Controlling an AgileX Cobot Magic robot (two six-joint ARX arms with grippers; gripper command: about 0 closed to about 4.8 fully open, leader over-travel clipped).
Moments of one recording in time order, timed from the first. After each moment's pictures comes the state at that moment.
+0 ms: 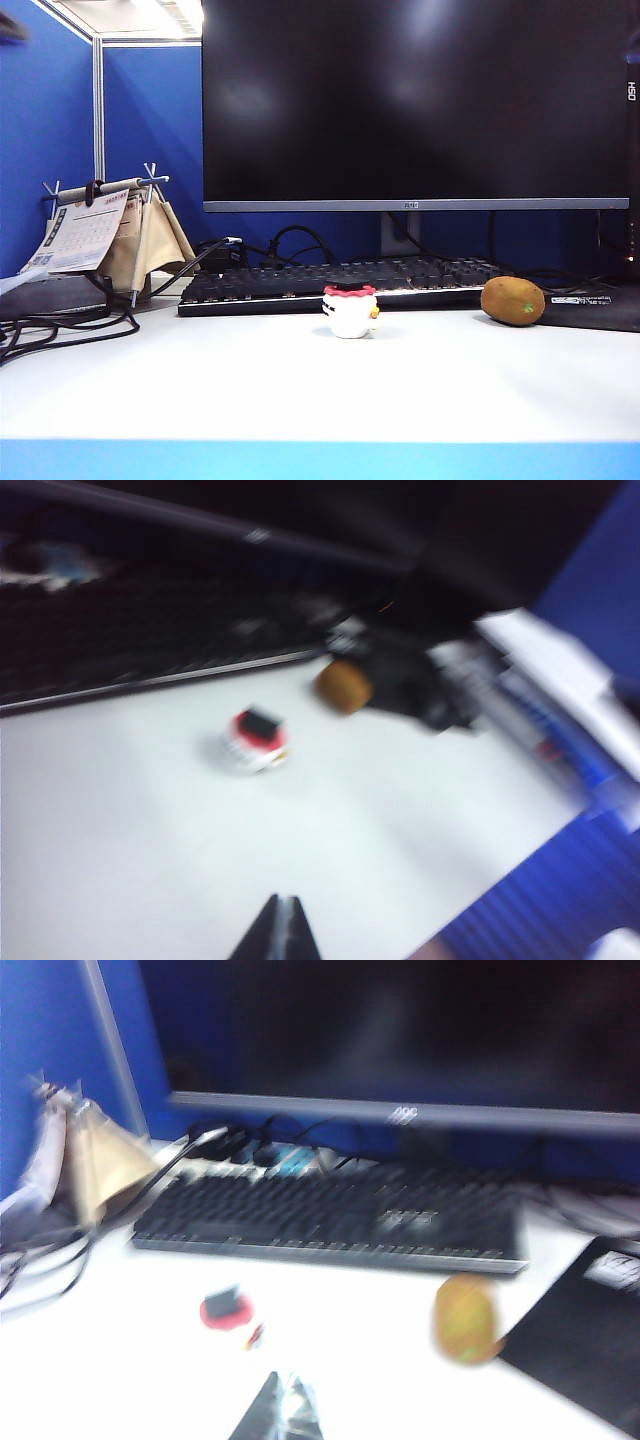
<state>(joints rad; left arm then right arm) -0.12 0.40 0.41 -0.21 0.68 -0.27 0.50 0.27 0.30 -0.06 0.14 0.11</state>
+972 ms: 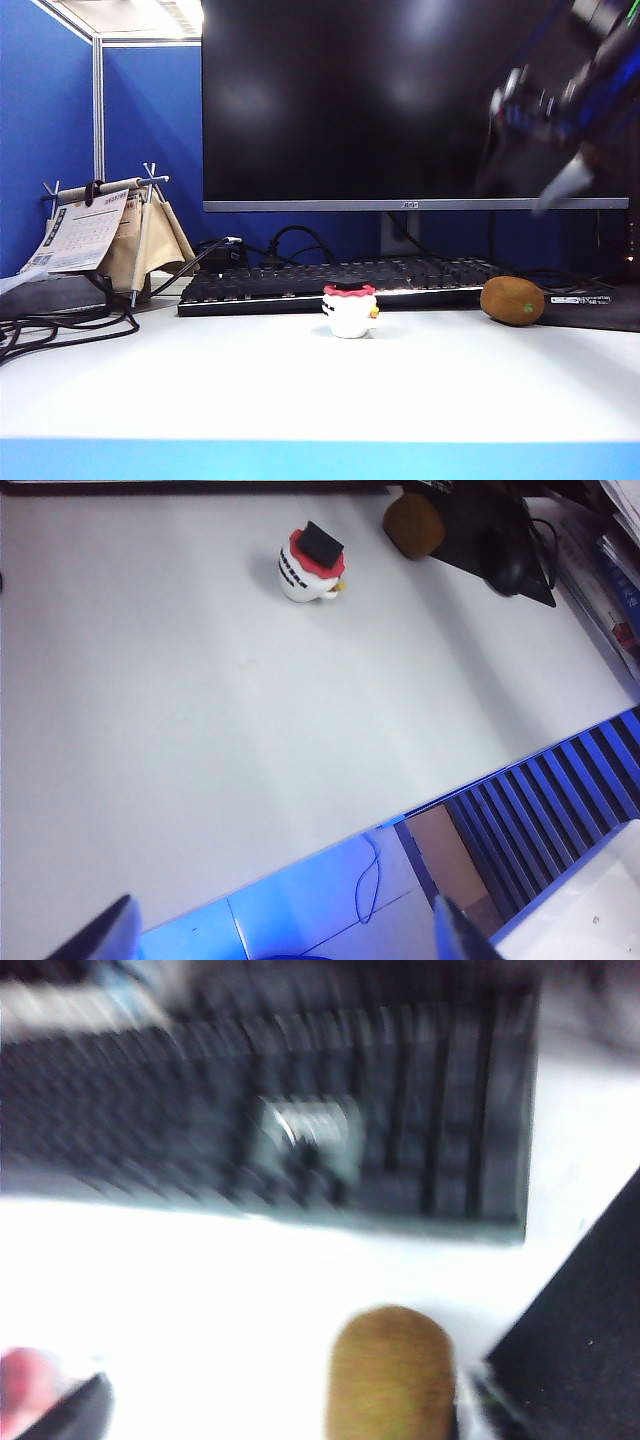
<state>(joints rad) -0.14 0.40 0.54 -0.73 0.58 -0.15 0.03 1.74 1.36 -0.40 -0.41 0.03</state>
